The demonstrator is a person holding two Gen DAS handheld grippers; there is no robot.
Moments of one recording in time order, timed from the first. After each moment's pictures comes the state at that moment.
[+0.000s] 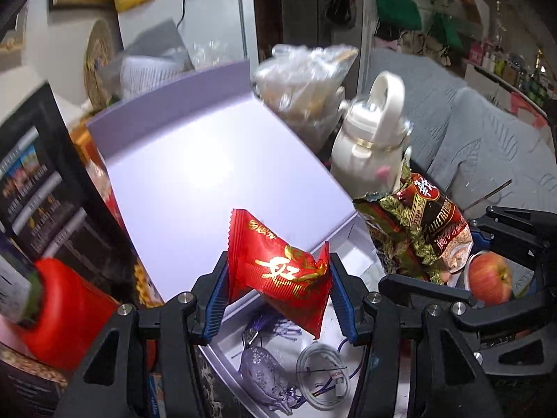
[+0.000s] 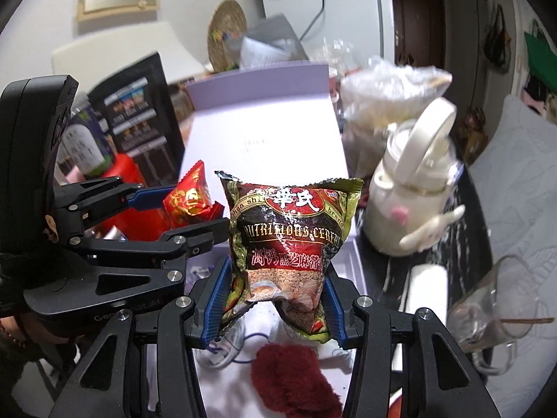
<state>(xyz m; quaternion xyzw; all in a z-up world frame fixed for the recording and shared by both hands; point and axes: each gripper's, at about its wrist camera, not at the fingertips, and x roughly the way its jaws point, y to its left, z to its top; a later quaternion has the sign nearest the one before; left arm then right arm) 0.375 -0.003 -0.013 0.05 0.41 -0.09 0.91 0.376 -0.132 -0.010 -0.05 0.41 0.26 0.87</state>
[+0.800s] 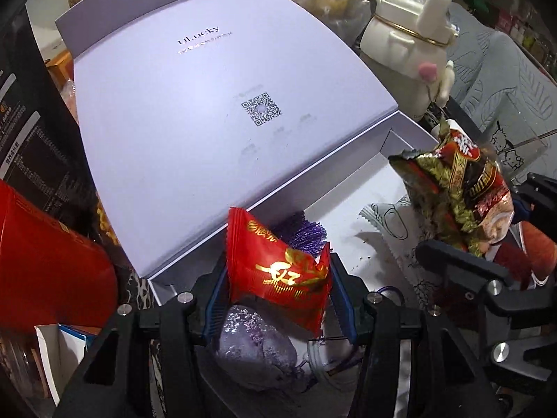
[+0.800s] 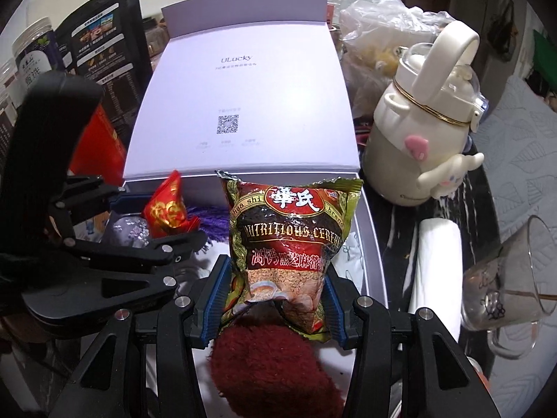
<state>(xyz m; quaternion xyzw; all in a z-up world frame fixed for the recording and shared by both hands) 0.395 -0.003 -0.095 0.05 0.52 -0.05 0.85 0.384 -0.124 -0.068 -0.10 0.47 0.22 0.85</state>
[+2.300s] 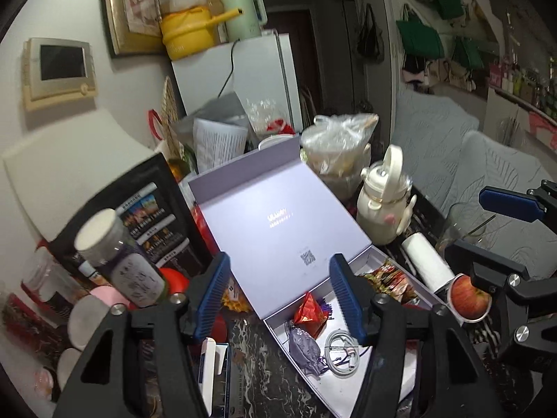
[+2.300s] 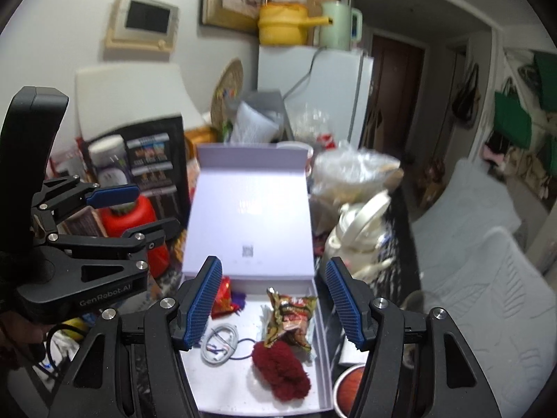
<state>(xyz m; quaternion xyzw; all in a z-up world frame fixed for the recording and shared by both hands) 0.289 0.010 0.106 0.07 0.32 0.00 0.94 0.293 -0.128 0.110 -0.10 0.30 0.19 0.93</state>
